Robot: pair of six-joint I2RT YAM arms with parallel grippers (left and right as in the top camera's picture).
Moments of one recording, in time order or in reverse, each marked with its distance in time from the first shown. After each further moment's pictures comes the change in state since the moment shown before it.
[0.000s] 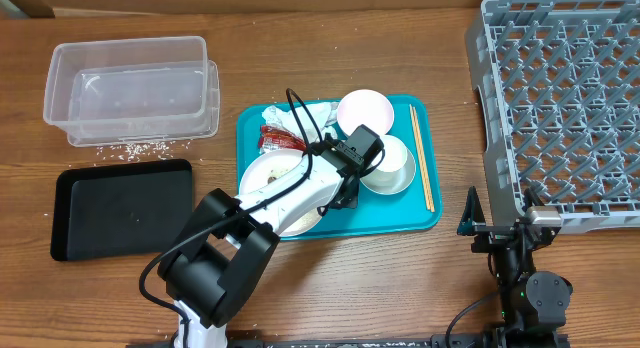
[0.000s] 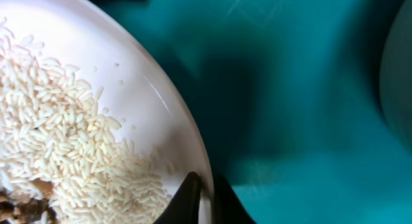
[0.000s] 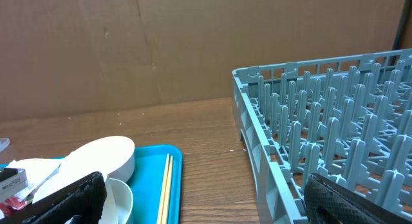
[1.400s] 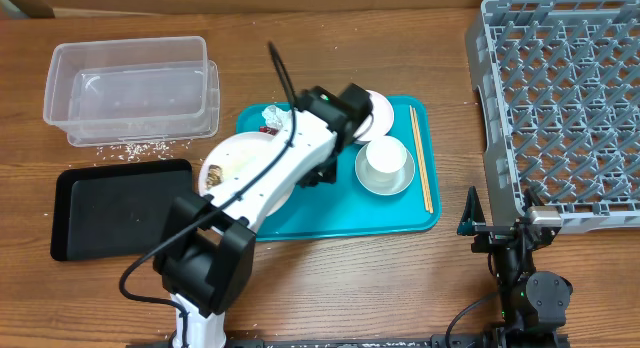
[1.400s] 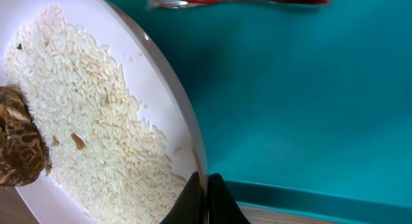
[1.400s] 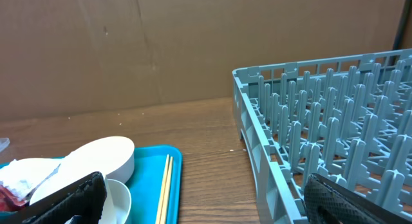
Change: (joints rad) left arm 0.093 0.018 0.385 -0.609 -0.116 -0.005; right arm 0.000 0.000 0.000 0.000 0.000 0.000
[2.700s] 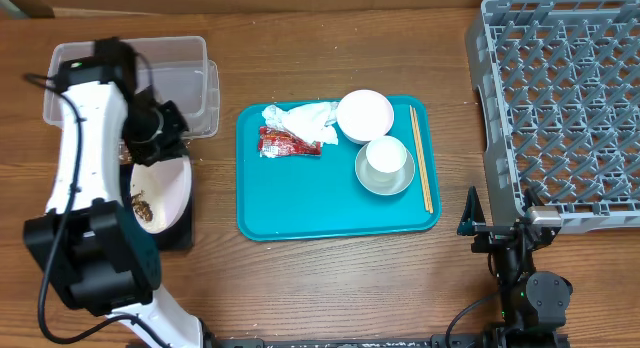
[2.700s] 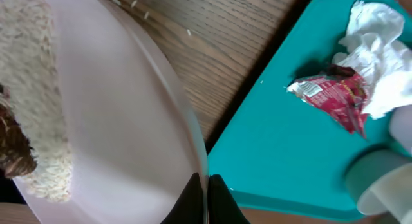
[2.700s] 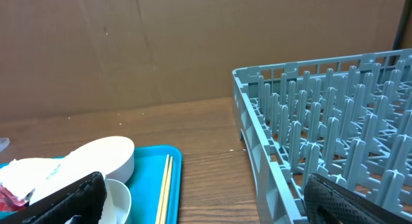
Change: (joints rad) left arm 0.842 -0.093 0.017 0.002 0.549 0.275; right arm 0.000 0.000 0.000 0.000 0.000 0.000
